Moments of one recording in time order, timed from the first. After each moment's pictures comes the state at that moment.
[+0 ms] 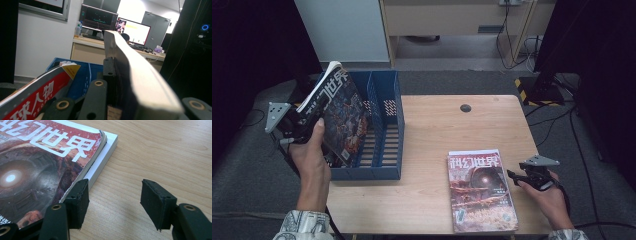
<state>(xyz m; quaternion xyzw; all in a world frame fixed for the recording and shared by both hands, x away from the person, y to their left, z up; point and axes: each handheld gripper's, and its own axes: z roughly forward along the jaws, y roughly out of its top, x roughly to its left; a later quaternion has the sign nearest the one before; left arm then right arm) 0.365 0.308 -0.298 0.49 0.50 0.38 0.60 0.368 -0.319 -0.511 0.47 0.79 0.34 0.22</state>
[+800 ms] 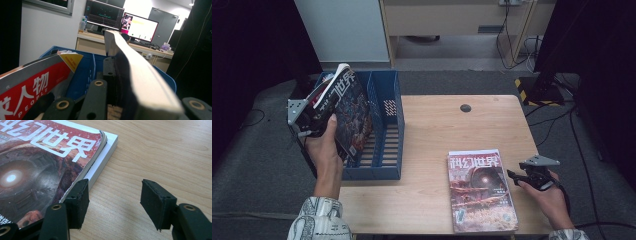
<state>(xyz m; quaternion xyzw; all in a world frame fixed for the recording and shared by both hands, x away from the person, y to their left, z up) 0.401 0.299 -0.326 0.48 0.52 0.38 0.59 0.369 -0.320 -0.511 0.47 0.79 0.34 0.22</state>
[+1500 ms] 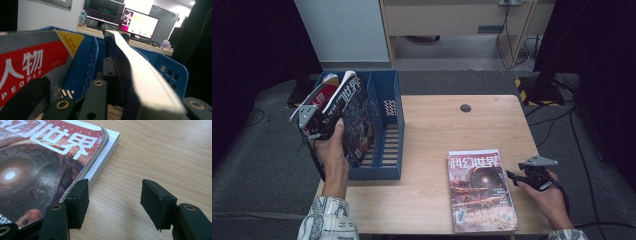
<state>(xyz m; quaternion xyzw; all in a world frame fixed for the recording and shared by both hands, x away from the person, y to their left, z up) 0.415 0.298 -0.361 0.48 0.53 0.37 0.59 0.369 -0.318 -0.513 0.47 0.79 0.33 0.21</state>
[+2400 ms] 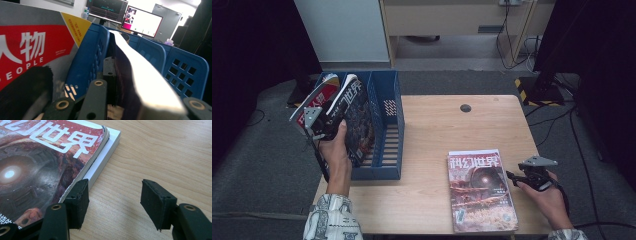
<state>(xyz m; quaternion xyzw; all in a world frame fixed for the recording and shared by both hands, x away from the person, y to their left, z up) 0.430 0.301 -0.383 0.48 0.54 0.37 0.58 0.369 -0.317 -0.514 0.47 0.79 0.33 0.21</state>
